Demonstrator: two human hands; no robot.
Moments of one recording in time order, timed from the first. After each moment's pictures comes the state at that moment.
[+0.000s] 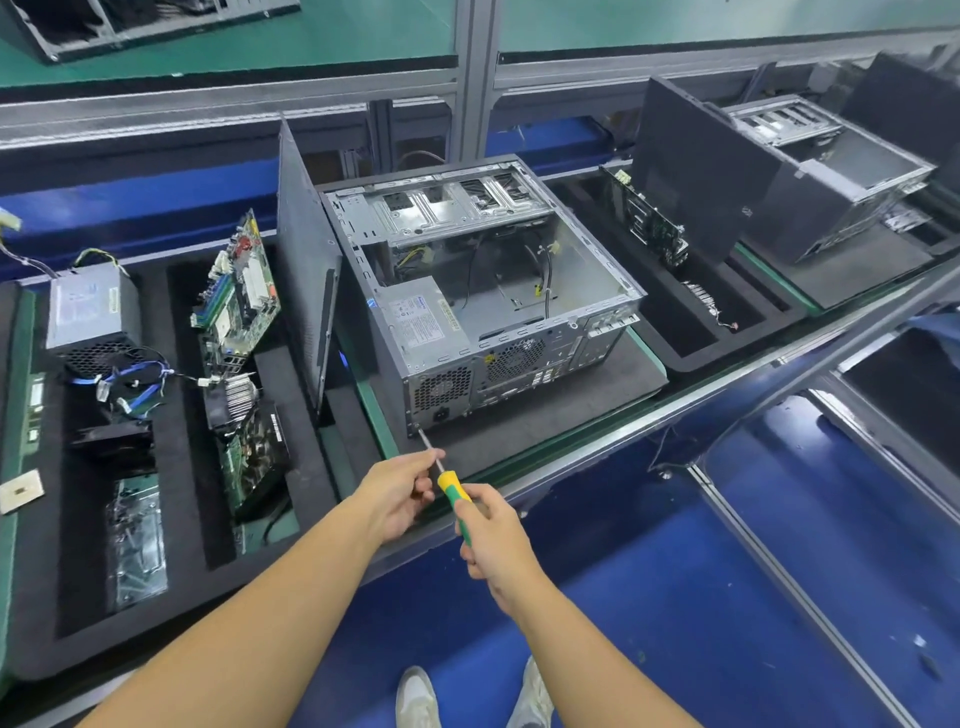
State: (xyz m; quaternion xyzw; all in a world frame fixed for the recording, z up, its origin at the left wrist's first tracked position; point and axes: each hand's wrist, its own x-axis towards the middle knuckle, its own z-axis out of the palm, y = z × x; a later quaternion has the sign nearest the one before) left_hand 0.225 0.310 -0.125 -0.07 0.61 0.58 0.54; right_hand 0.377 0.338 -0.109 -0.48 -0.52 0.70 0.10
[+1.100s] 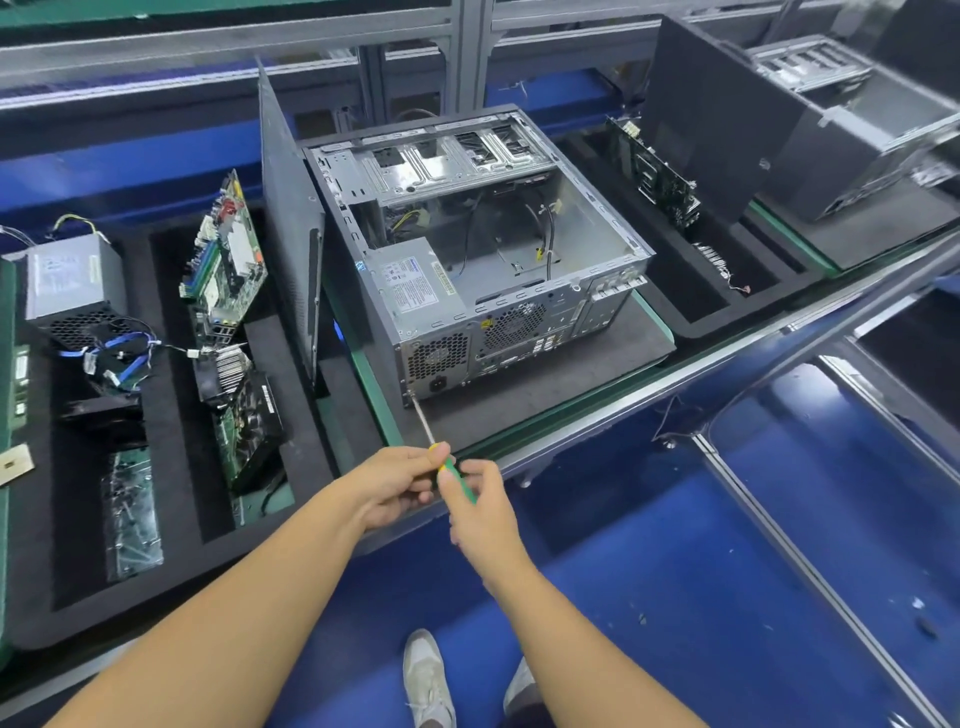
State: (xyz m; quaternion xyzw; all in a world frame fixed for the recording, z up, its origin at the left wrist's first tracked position) left_hand 0.226 0.291 -0.131 0.04 0.59 0.49 0.65; right_hand 0.375 0.324 -0.123 -0.50 -0.56 0.65 0.13
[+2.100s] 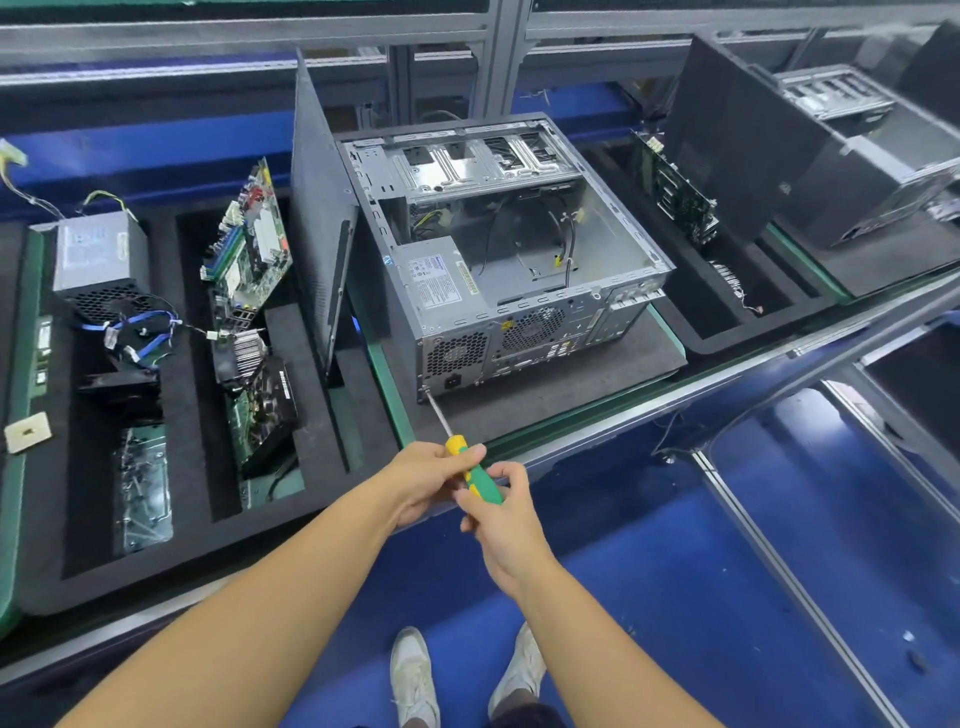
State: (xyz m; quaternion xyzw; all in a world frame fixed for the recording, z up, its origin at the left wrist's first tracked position) left_hand 0.249 0.298 -0.113 0.06 0.61 0.49 0.62; right_hand 0.384 0.329 -0.113 -0.49 -0.45 0.73 0.15
